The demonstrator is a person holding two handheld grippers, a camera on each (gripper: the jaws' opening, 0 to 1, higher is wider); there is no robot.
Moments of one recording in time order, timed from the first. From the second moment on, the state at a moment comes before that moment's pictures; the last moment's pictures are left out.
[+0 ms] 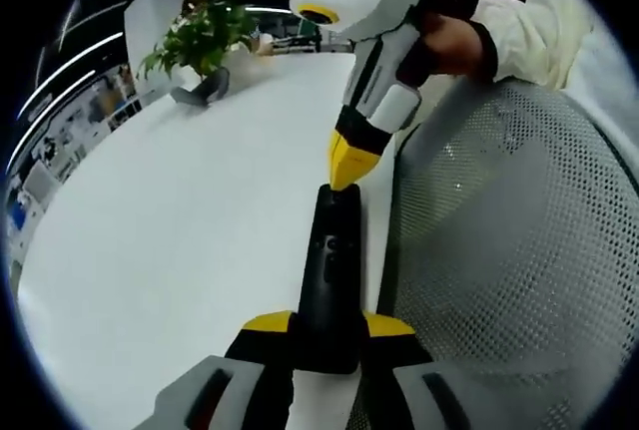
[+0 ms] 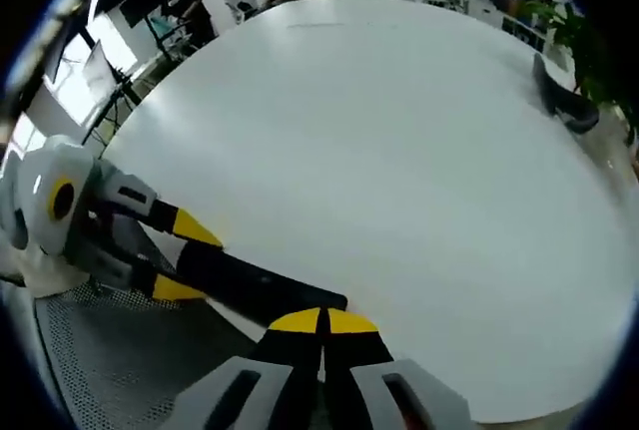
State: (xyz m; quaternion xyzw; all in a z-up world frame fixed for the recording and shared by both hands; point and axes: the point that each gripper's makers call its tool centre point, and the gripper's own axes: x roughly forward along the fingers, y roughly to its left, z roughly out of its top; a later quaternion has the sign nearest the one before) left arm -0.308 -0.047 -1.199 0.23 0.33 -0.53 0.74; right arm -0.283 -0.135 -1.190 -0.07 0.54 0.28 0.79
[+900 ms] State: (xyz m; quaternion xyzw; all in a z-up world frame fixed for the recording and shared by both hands) left arm -0.306 -0.050 -1.197 0.22 0.32 -0.53 0.75; right arm -0.282 -0.134 -1.190 -0.12 0.51 0.30 0.80
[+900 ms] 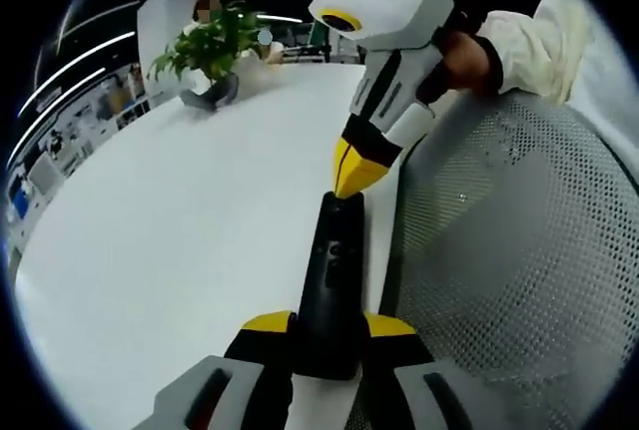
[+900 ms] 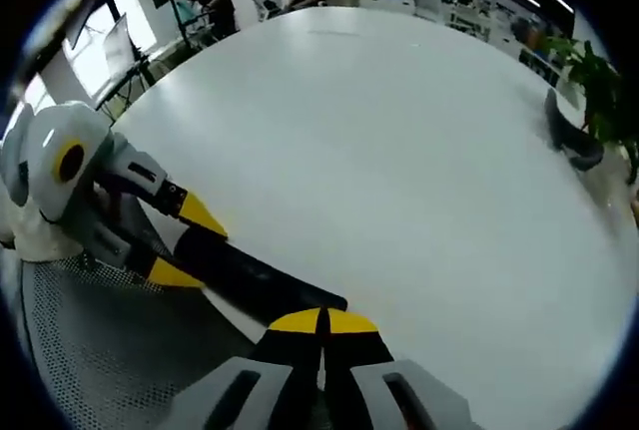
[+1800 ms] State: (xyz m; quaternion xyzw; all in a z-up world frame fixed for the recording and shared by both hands) left arm -0.307 -0.053 -1.195 0.23 0.32 -0.54 0.74; right arm -0.284 -0.124 -1.181 0.00 0.54 0.31 0.78
